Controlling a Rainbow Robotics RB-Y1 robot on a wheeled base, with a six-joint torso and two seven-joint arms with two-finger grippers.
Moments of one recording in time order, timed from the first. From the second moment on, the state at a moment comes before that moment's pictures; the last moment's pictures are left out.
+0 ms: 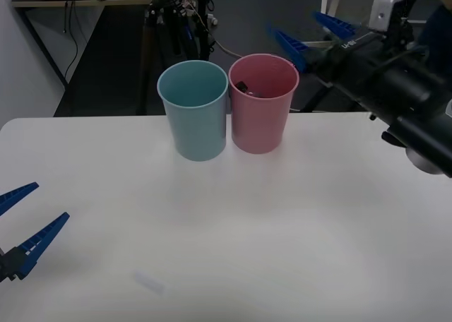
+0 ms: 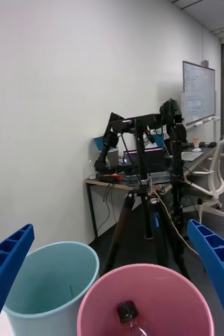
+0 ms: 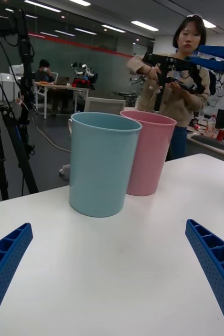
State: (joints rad) right arm -0.46 -0.86 0.36 -1.75 0.63 -0.18 -0.09; left arm 0.35 0.40 0.52 -1.66 -0.96 -1.22 0.00
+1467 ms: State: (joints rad) right arm 0.27 -0.60 -0.20 -1.96 0.97 -0.96 -0.13; left arm 0.35 0.40 0.52 -1.66 -0.96 -1.22 0.00
